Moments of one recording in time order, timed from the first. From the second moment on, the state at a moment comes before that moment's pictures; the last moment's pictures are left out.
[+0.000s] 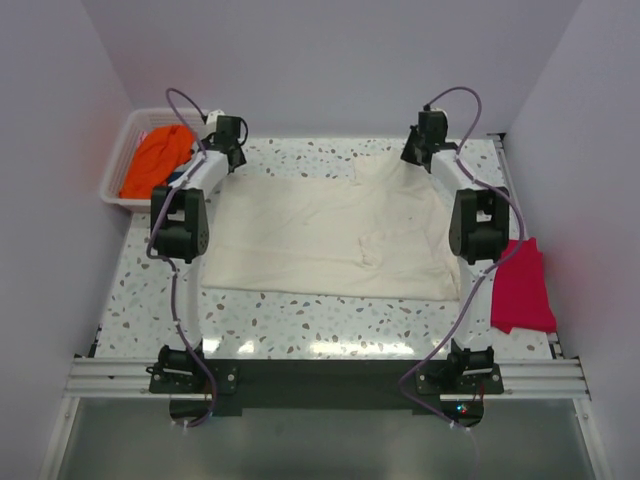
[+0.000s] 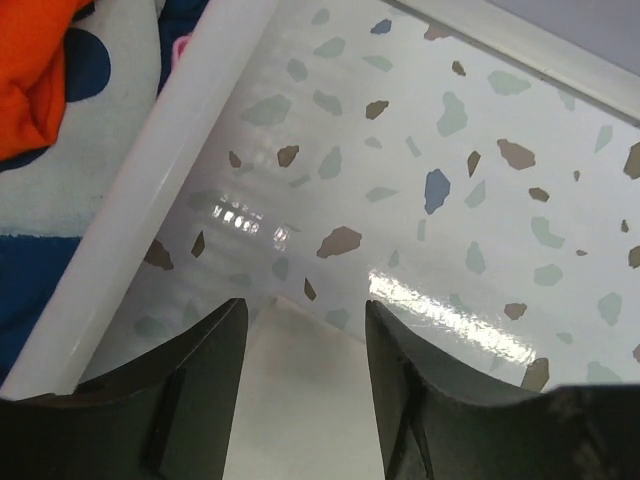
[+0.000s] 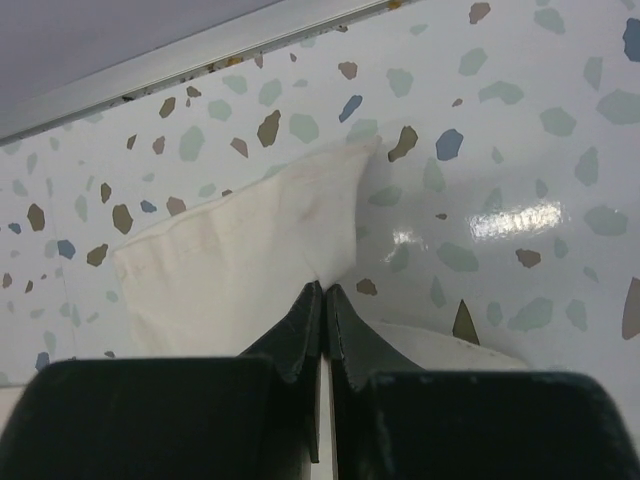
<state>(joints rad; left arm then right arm) -0.11 2.34 1.93 -0.35 -0.43 -0.41 0.10 2.33 1.96 -0.28 0.08 0.38</state>
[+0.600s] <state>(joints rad) -0.09 2.41 1.94 -0.40 -0.37 -0.53 0.10 2.26 1.73 -0.17 0.01 0.45</state>
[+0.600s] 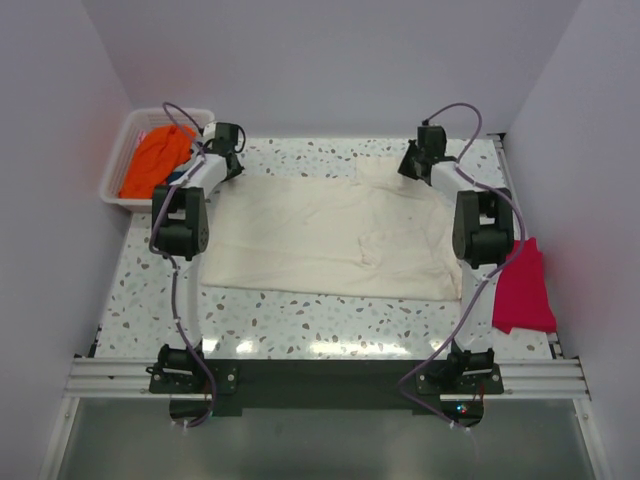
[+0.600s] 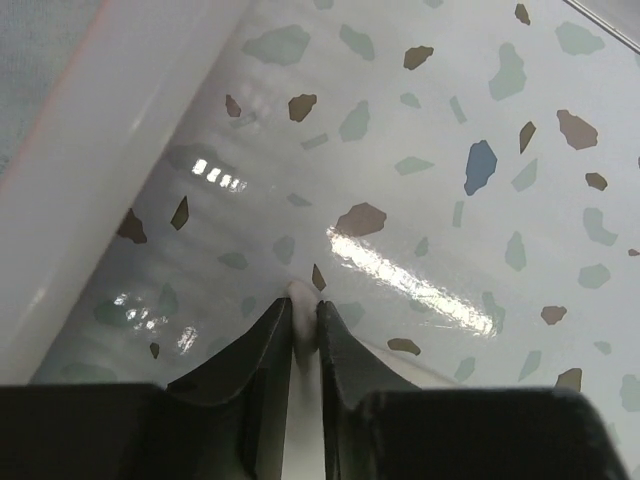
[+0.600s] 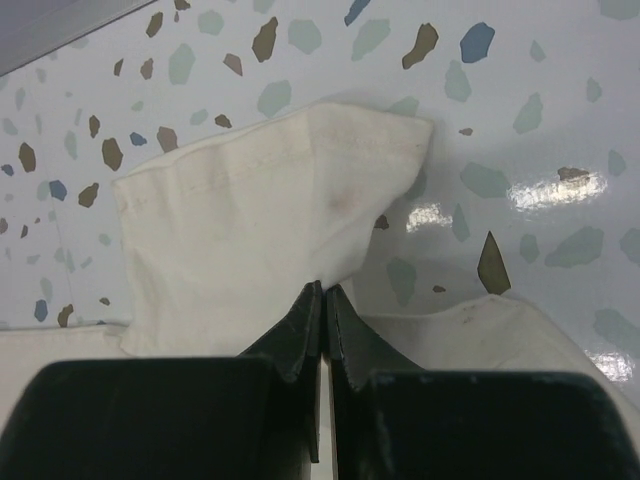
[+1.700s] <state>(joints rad) -0.08 2.09 1.62 -0.36 -0.34 -0.54 0.01 1.68 1.23 -0.12 -0.04 0.52</state>
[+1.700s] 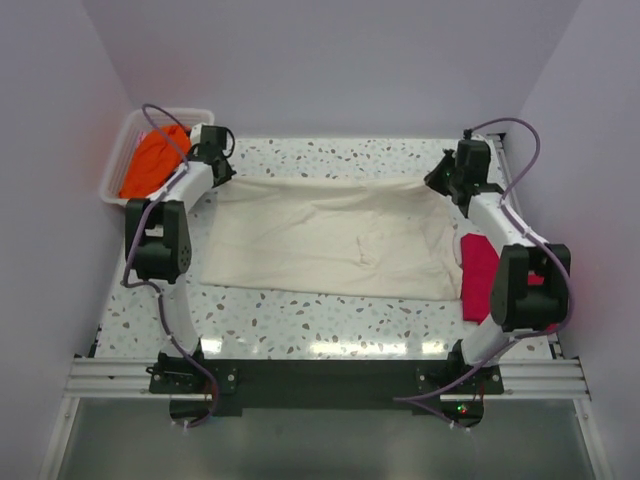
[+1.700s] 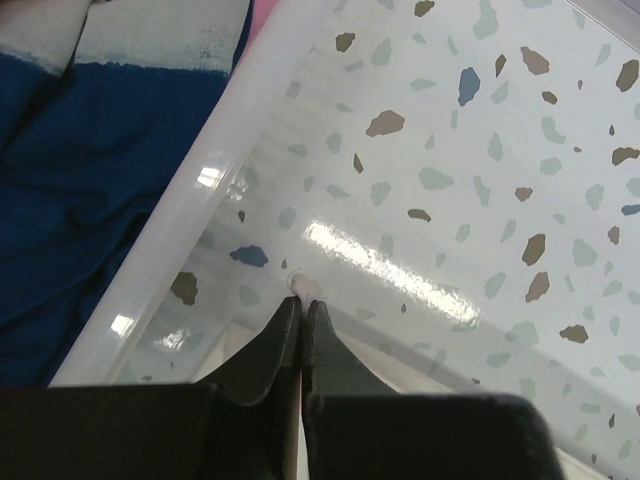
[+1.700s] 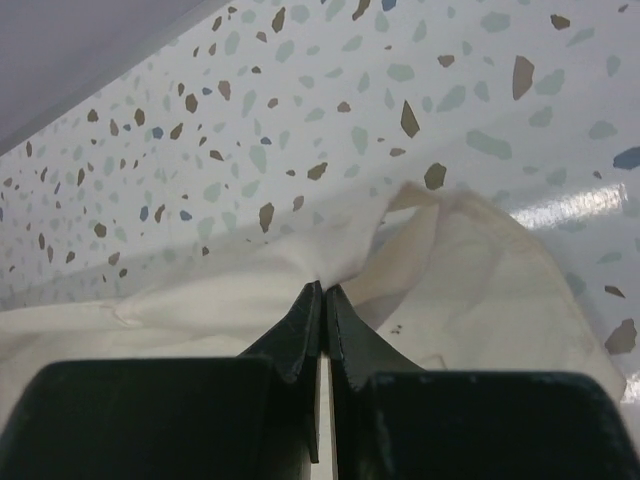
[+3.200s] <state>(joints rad) -0.06 1.54 0.93 -0.31 -0.33 -0.68 0.01 1.11 0.55 -0.22 -0.15 0.64</state>
